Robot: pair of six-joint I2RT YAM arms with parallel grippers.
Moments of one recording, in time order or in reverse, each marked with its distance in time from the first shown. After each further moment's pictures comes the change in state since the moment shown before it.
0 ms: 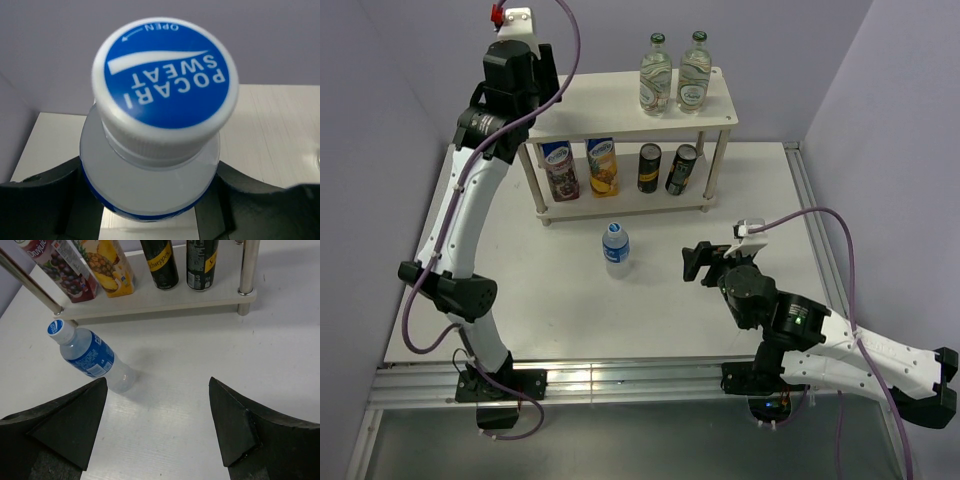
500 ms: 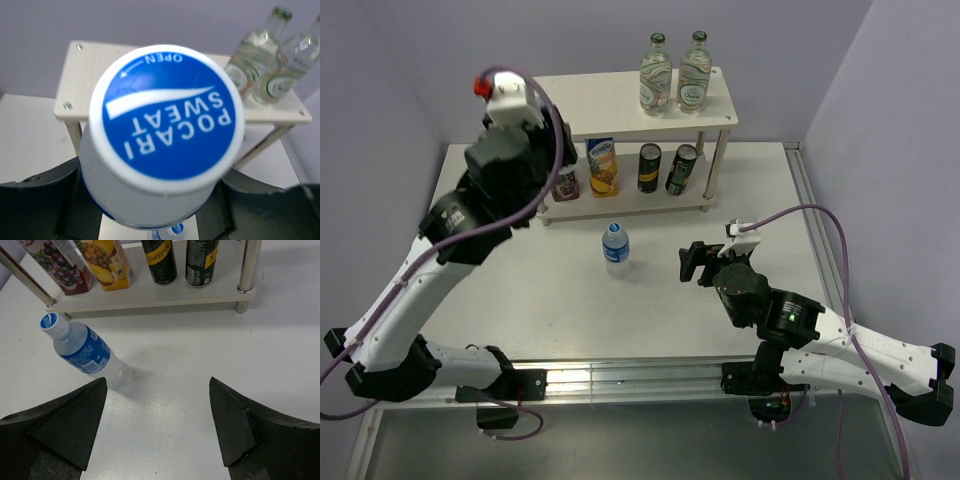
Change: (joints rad) left arm -0.474 -0.528 -0.572 0.134 -0.363 -0.153; right arm 0.000 0.039 0.008 -0.006 -0.002 -0.009
